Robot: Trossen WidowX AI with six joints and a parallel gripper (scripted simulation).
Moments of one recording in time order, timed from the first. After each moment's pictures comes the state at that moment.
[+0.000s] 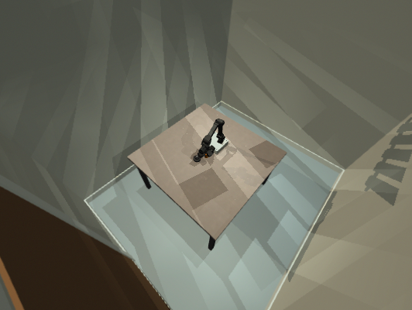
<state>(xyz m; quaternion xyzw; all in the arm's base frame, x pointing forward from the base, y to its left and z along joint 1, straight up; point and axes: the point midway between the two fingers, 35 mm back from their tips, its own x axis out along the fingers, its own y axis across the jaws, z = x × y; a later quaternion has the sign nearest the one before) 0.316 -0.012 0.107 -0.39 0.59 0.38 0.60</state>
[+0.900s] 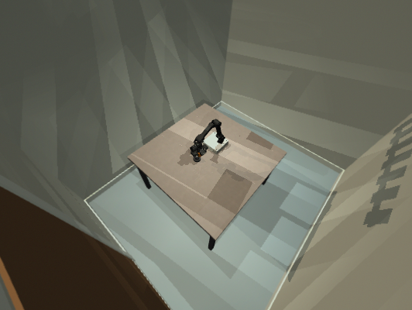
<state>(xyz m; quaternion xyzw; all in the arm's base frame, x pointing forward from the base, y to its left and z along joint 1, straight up) 0.324 -0.092 0.082 -0.39 0.59 0.38 0.60</state>
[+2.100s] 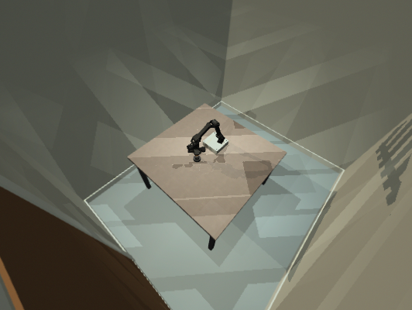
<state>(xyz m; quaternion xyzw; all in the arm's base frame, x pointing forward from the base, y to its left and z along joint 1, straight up) 0.325 -0.127 0.071 -0.21 0.67 0.20 0.68</state>
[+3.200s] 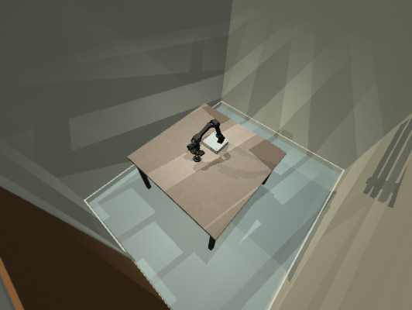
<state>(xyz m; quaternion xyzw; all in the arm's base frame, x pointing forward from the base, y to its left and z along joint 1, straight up) 0.325 -0.125 0.074 0.08 0.69 -0.08 0.71</state>
